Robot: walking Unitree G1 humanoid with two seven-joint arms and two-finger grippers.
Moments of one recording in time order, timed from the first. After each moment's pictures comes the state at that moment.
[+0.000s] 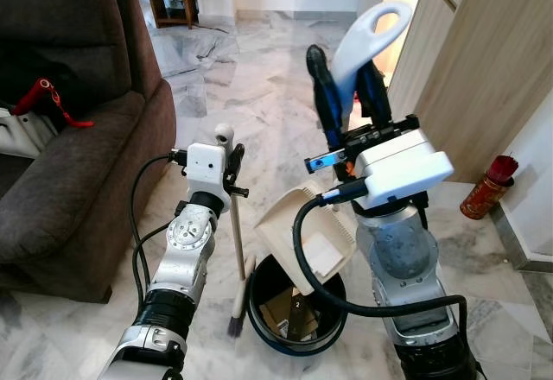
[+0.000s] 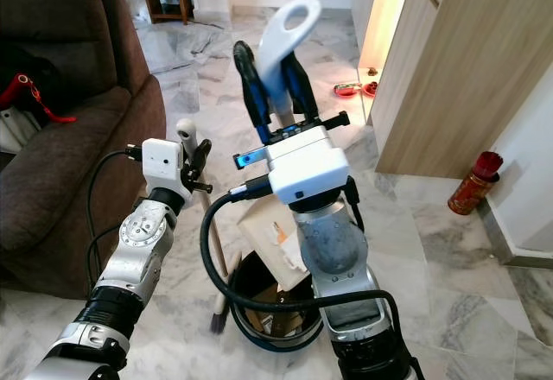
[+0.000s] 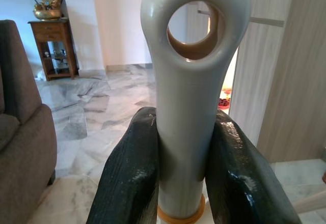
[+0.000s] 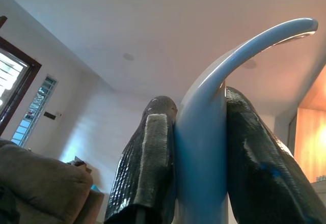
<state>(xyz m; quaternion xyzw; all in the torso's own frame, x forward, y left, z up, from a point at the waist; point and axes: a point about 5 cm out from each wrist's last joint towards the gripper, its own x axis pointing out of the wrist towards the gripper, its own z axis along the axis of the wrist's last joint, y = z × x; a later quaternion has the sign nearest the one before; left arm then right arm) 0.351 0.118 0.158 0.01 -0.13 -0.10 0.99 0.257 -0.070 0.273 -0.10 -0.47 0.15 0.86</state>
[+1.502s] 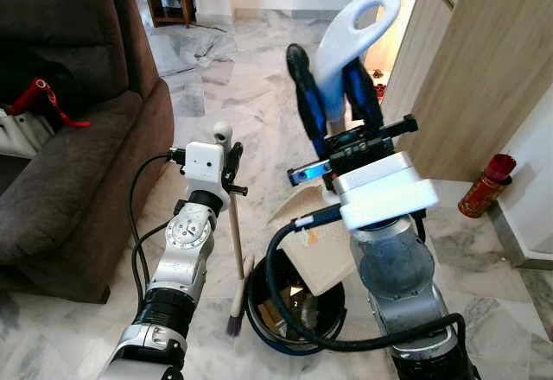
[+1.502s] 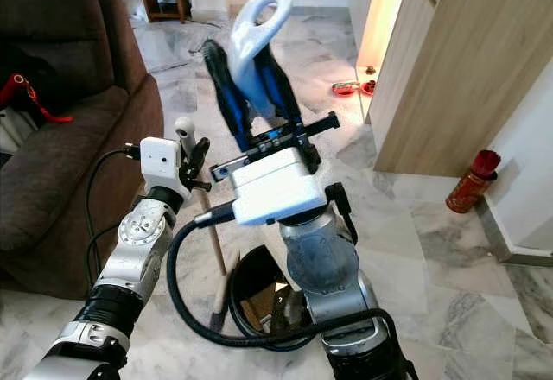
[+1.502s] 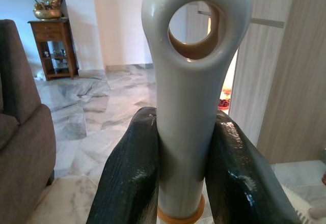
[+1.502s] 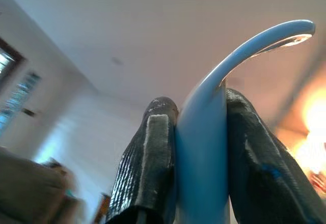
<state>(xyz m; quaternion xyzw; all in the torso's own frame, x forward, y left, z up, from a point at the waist) 0.352 0.119 0.159 0.01 -0.13 -0.10 0.99 0.248 -0.075 0.283 -0.14 -0.49 0.09 0.86</state>
